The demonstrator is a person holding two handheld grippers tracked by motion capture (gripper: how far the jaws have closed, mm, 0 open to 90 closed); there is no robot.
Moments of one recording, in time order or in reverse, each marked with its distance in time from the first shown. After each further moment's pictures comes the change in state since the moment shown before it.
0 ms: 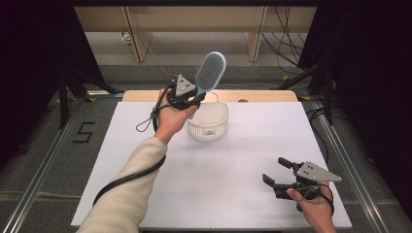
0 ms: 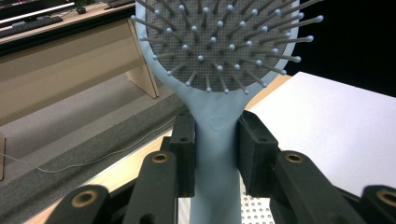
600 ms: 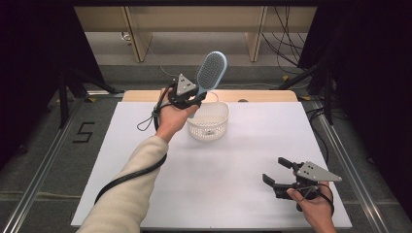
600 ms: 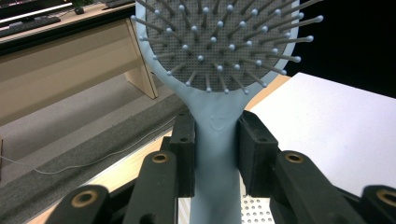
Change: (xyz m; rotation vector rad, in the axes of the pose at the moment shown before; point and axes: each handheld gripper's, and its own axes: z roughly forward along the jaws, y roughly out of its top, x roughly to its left) left arm 0.000 0.000 0.005 -0.002 -0.009 -0.001; right arm 0.000 0.000 0.000 0.001 0.002 -0.002
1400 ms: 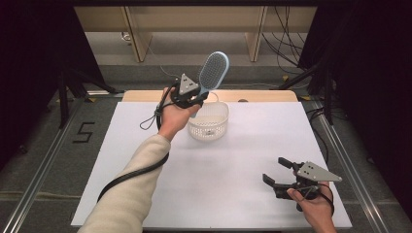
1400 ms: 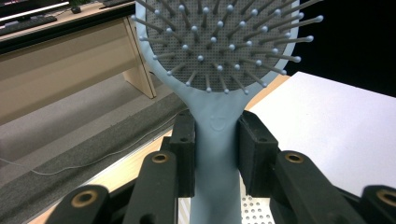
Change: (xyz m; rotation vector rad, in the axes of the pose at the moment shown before) left arm -0.001 0.000 0.007 0.004 -0.006 0.003; right arm 0.000 0.000 0.000 -0.002 0.001 0.002
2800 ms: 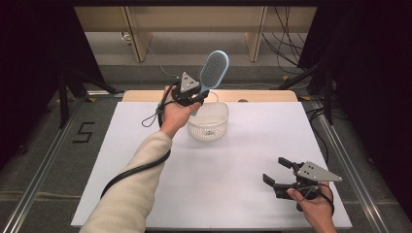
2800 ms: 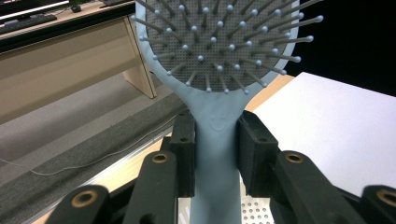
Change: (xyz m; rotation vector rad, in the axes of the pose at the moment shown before) left arm 0.006 -0.001 0.011 0.000 0.001 -0.007; right arm 0.000 0.000 0.000 -0.001 0.002 -0.001
